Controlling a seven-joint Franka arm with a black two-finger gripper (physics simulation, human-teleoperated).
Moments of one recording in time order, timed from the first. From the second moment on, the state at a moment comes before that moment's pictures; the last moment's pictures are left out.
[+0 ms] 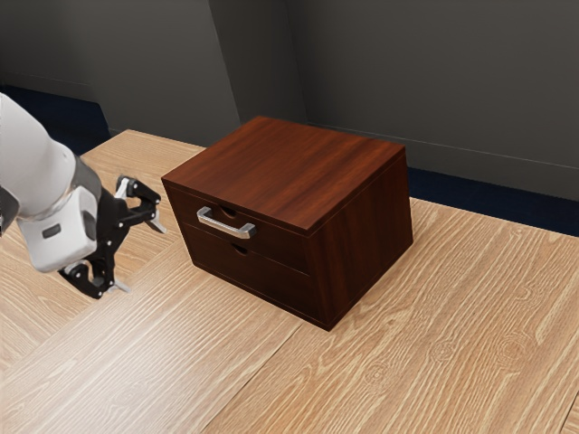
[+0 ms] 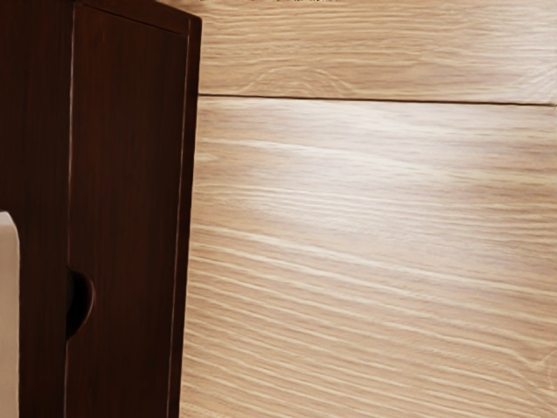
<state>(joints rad) -0.40 -0.68 0.40 -2.27 0.46 2.04 1.34</state>
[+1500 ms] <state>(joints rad) -0.35 -0.64 0.43 -2.39 0.50 2.41 1.44</state>
